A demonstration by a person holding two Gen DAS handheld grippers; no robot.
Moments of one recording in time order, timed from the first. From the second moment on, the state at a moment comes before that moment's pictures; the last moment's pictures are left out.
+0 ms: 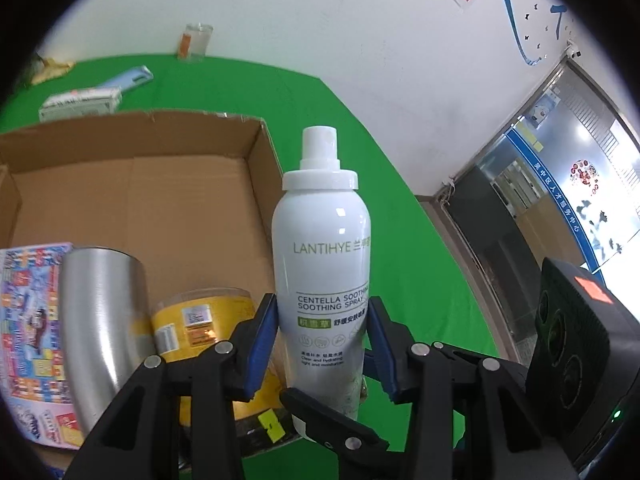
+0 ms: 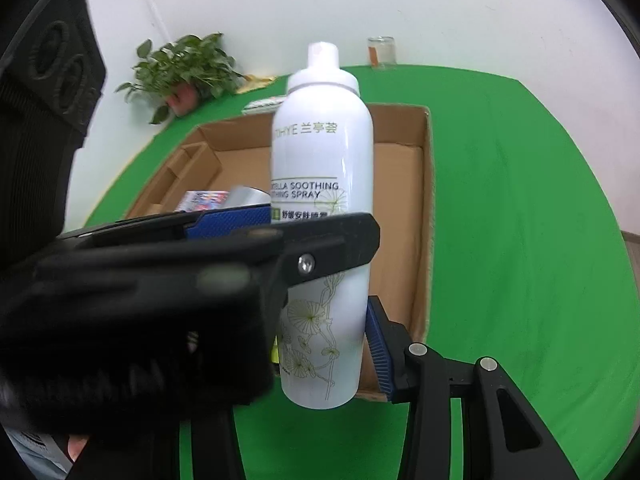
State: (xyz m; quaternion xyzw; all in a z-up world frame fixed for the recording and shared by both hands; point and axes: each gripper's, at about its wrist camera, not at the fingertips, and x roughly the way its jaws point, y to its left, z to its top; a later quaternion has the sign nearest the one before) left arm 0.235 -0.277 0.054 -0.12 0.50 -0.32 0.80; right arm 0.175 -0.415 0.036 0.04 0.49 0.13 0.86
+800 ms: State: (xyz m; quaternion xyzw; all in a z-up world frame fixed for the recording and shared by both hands) left arm 0.248 -0.298 0.024 -0.06 0.58 -0.30 0.76; right arm 0.185 -0.428 0.007 0.10 0.52 0.11 0.84
